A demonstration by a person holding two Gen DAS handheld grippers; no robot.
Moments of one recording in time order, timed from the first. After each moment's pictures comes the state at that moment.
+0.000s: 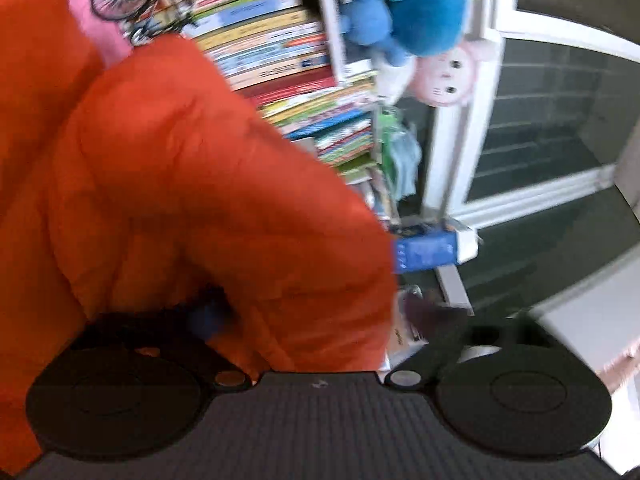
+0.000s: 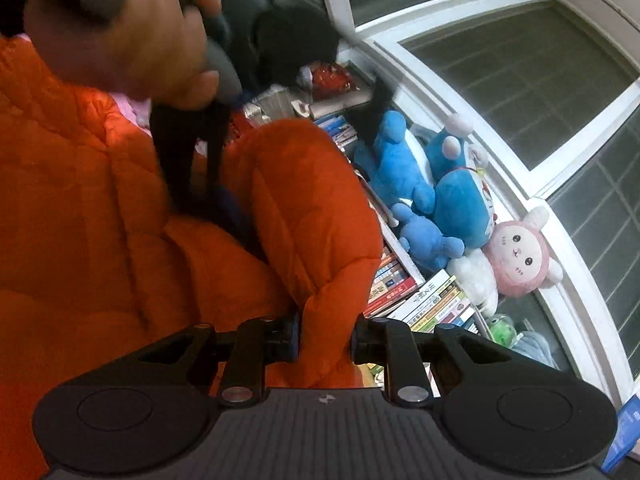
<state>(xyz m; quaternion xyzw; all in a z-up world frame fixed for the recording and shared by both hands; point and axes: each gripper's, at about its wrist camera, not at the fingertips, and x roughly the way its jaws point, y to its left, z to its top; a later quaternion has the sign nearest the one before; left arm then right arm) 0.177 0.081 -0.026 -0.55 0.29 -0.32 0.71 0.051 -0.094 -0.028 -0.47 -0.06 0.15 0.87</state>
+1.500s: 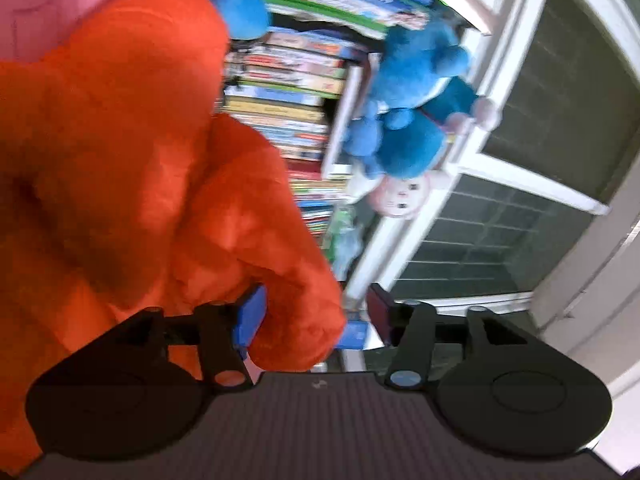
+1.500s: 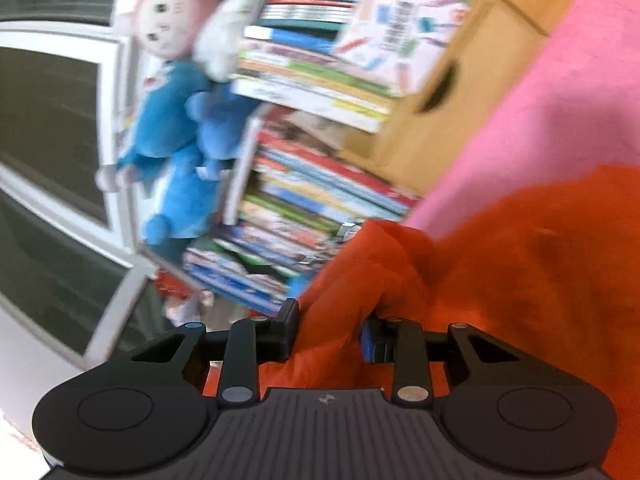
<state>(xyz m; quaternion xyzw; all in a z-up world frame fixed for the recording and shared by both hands) 0.122 0.151 -0.089 -0.72 0.19 -0.30 0.60 0.216 -0.268 -0.034 0.49 0.30 0.25 0.78</state>
